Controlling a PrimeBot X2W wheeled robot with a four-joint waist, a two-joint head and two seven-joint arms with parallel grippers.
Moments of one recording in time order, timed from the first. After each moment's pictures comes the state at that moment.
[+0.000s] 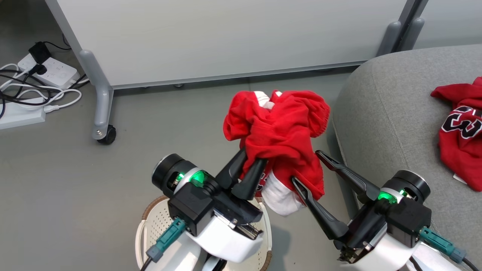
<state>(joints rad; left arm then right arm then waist) -0.29 0.05 -0.55 -0.06 -0.26 -0.03 -0.26 -0.26 -0.41 0.64 -0.13 0.36 0.13 -0.26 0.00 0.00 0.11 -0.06</state>
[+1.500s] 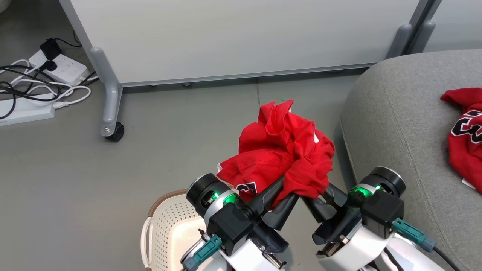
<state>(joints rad) -0.29 0.05 -0.72 0.01 -0.27 -0.04 -0.26 -0.32 -0.32 0.68 -0.03 0.36 0.13 -0.26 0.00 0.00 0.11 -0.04</state>
